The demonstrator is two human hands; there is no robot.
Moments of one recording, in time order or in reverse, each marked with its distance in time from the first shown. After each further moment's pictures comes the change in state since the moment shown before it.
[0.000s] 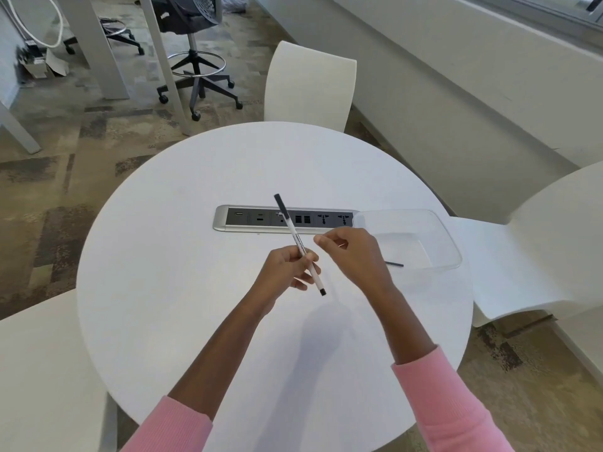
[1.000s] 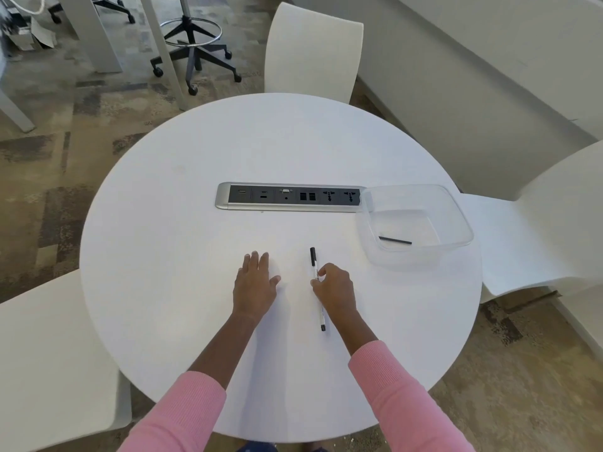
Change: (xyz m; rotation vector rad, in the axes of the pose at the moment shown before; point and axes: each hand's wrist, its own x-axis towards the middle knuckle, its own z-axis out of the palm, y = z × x) left_hand 0.011 -0.115 -0.042 1.171 0.226 -0.085; right_hand -0.020 0.091 0.098 -0.208 -0.087 0.384
